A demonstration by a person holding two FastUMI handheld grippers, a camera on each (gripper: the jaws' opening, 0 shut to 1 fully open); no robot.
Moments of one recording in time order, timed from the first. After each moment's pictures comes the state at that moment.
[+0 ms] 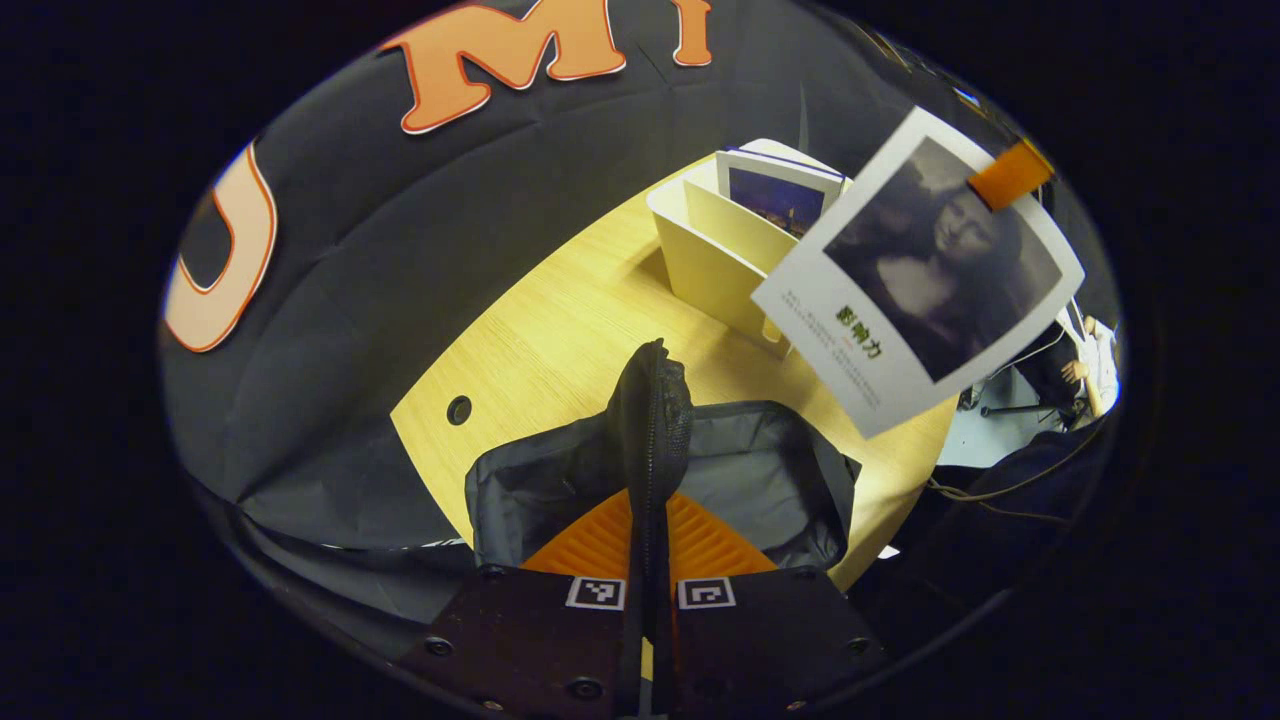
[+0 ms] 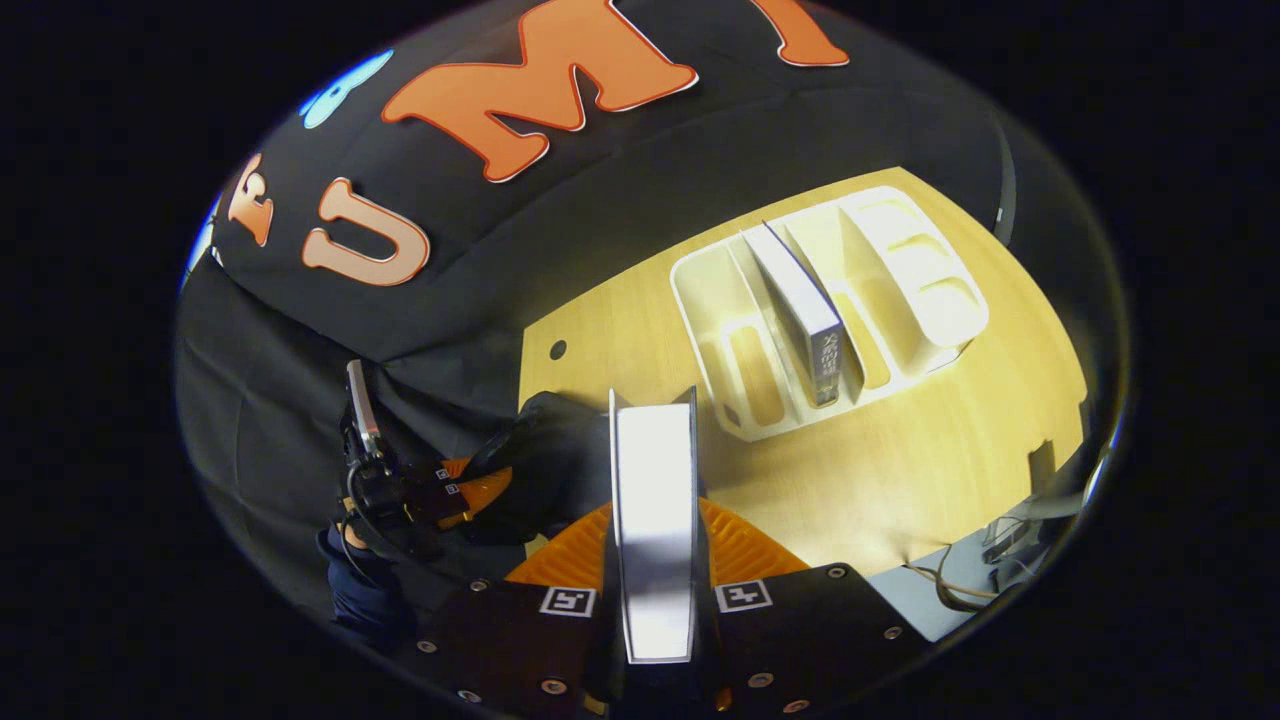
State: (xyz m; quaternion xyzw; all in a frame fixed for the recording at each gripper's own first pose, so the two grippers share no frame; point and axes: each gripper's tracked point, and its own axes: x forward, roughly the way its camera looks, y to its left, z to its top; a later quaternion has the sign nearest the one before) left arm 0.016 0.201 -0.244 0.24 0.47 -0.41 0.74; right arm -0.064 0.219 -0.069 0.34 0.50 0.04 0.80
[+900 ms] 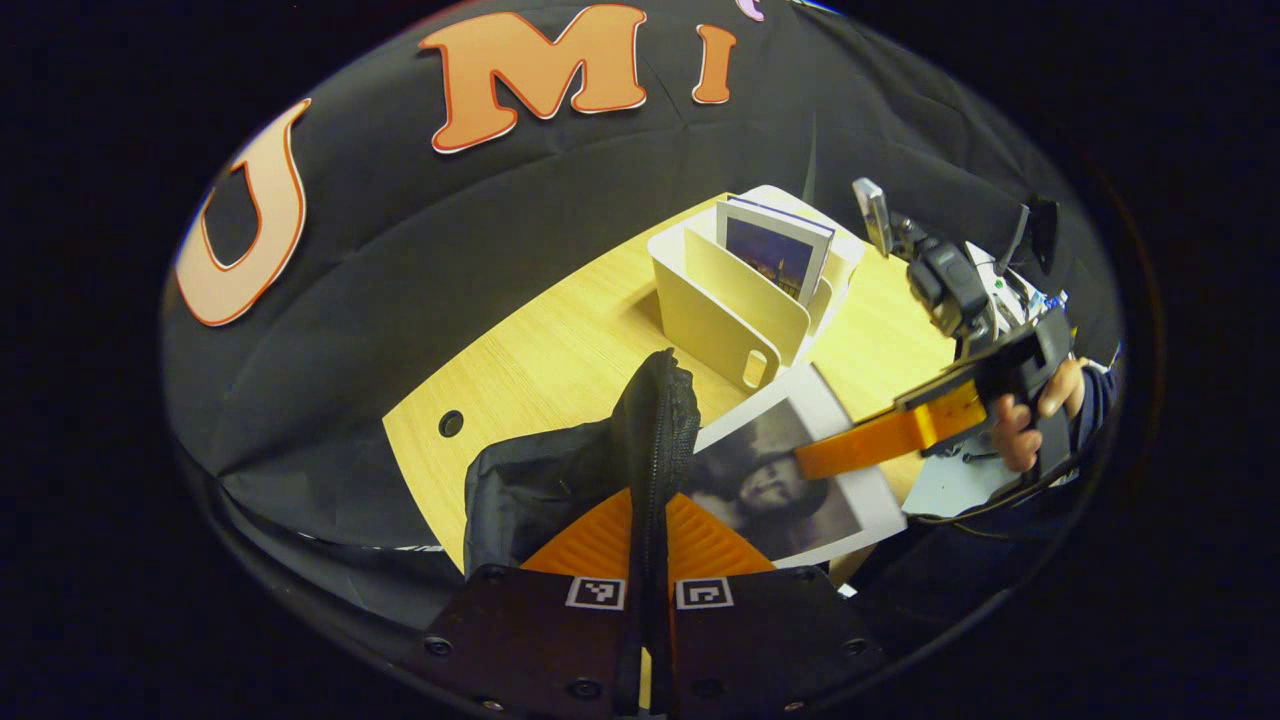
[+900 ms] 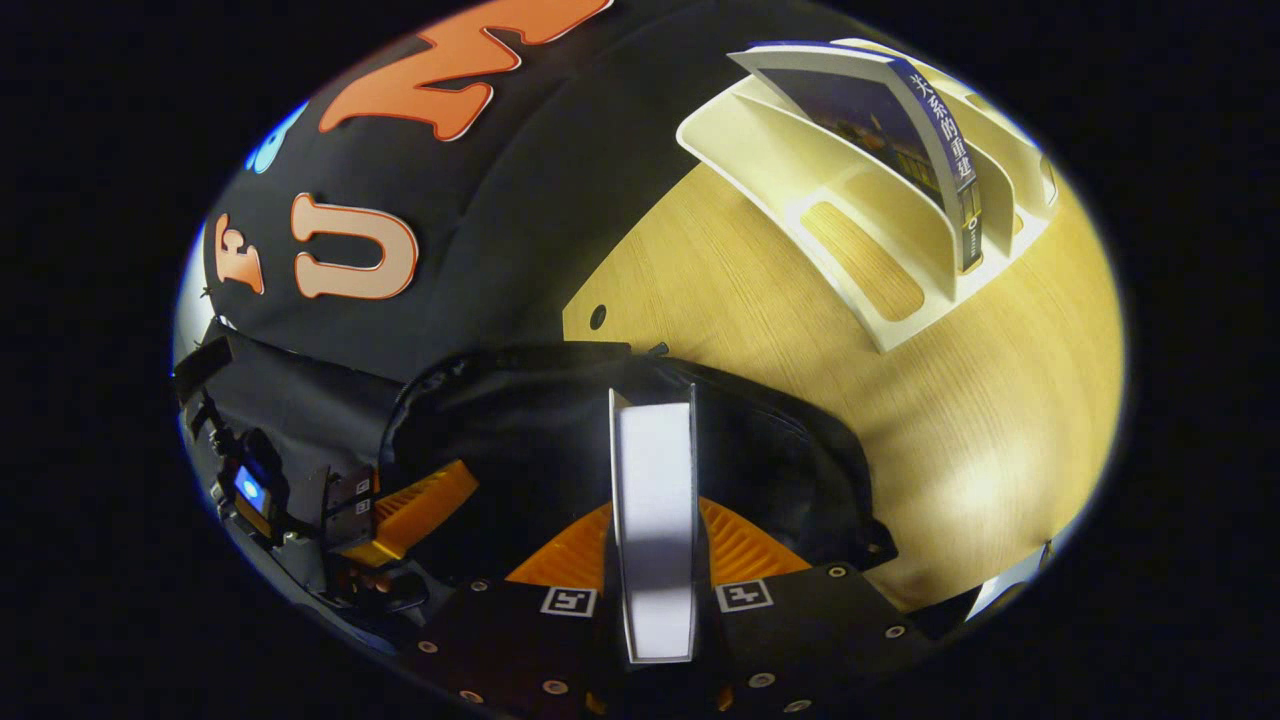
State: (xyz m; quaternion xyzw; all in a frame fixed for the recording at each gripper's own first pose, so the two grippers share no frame) left arm 0.003 0.183 -0.216 0.18 0.45 -0.41 0.77; right arm -0.031 0.362 -0.198 0.47 0.46 0.09 0.74
